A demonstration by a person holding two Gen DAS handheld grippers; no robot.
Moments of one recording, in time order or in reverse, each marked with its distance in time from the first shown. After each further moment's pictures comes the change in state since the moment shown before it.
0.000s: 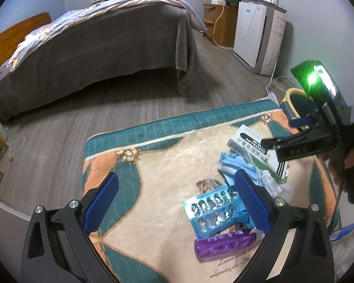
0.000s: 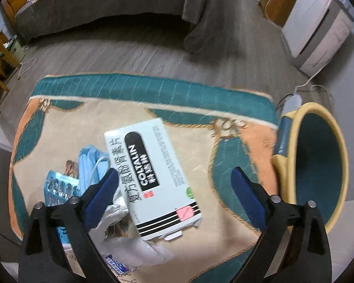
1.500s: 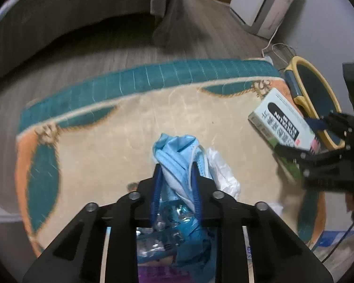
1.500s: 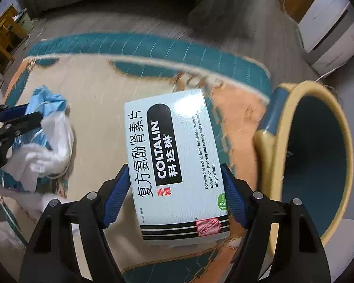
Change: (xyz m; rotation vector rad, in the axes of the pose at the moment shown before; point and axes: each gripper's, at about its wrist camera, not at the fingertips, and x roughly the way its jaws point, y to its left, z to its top) left arm 0.108 -0.067 0.018 -0.038 0.298 -0.085; right arm 0.032 -0.071 -0.032 -0.117 0.085 0.014
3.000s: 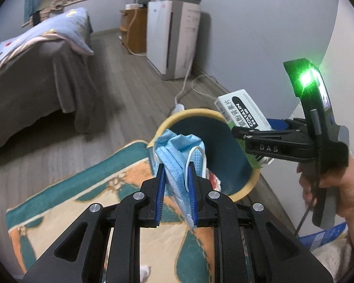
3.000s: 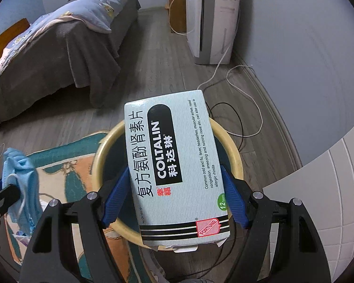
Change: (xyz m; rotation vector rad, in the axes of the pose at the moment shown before) left arm -0.088 -0.211 0.060 0.321 -0.278 -0.211; right arm -0.131 -0.191 -0.068 0.531 -0.316 -0.157
